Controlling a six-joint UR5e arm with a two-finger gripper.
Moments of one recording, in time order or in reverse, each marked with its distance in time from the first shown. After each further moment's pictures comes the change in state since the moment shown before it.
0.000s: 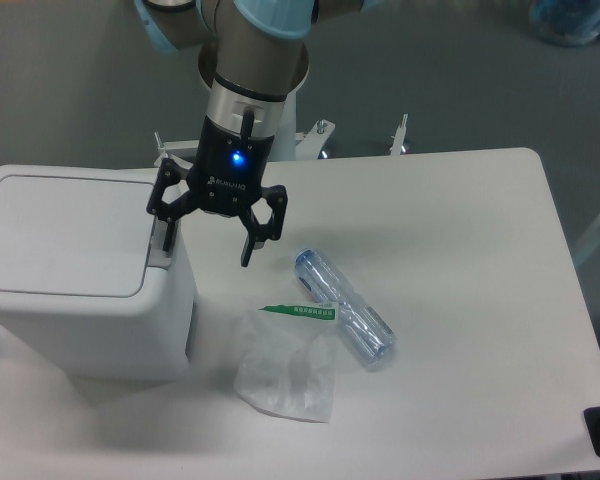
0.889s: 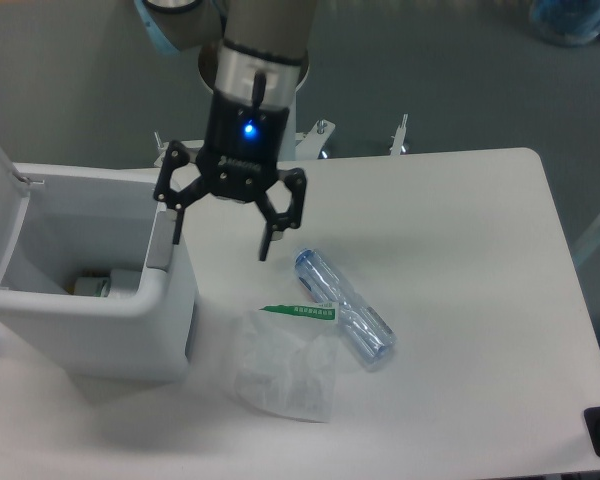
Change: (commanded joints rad) arm 0.061 -0.002 0.158 0.006 0.015 0.067
